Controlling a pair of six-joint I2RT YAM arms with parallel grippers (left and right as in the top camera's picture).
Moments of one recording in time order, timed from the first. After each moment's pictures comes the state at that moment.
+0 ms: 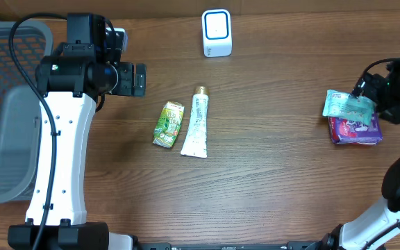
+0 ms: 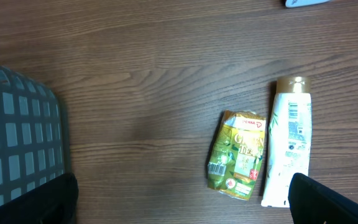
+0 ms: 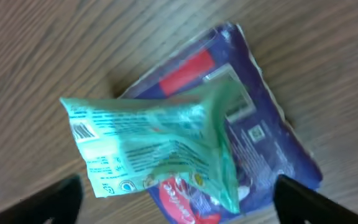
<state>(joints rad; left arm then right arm) -0.03 1.61 1.75 -1.20 -0.02 0.04 -0.37 1.92 1.63 -1.17 -0.15 0.23</state>
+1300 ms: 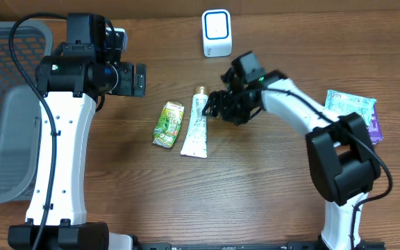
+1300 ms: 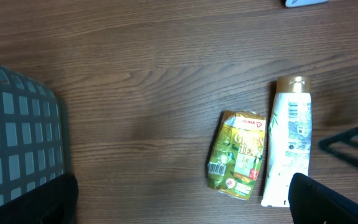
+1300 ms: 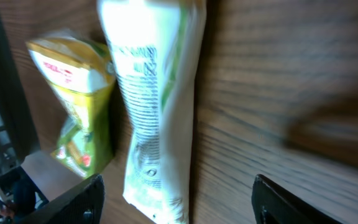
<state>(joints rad) -0.03 1.61 1.75 -1.20 -0.02 0.04 0.46 2.09 1.46 -0.59 -0.58 0.52</state>
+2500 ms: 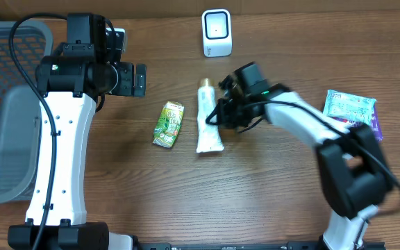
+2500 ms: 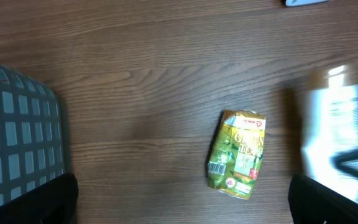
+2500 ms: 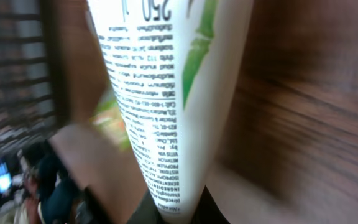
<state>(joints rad) -0.03 1.61 1.75 -1.20 -0.02 0.04 0.45 1.95 1.32 -0.48 -0.72 0.47</state>
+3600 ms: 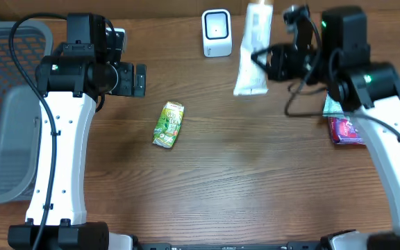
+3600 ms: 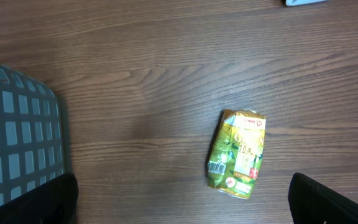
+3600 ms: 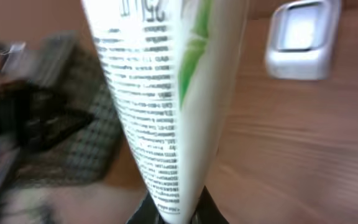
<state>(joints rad) -0.03 1.61 1.75 -1.20 -0.02 0.04 0.25 1.54 1.65 -0.77 -0.55 0.30</state>
